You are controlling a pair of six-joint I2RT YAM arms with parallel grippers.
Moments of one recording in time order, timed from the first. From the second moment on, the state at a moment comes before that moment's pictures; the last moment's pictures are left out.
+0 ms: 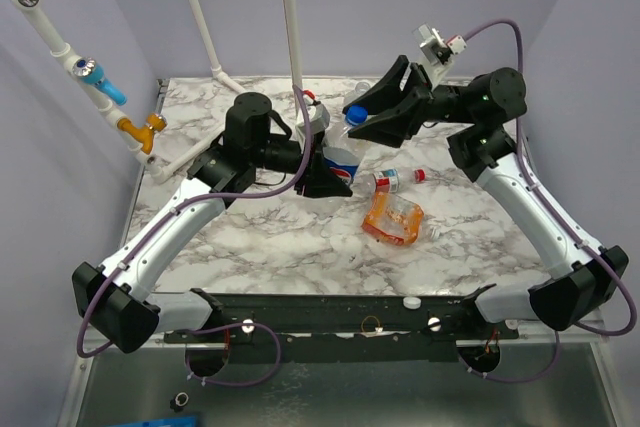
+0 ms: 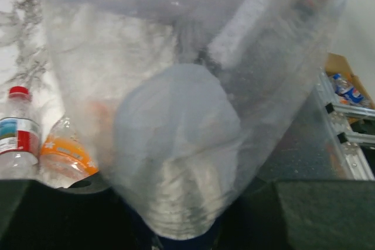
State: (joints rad) left arm -0.59 1.25 1.26 -0.24 1.13 -0.11; right arm 0.49 1.37 1.42 0.59 -1.17 0.67
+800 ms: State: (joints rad) left arm -0.59 1.24 1.21 -0.20 0.49 0.16; right arm 0.56 1.39 1.62 -0.07 -0.44 0.44
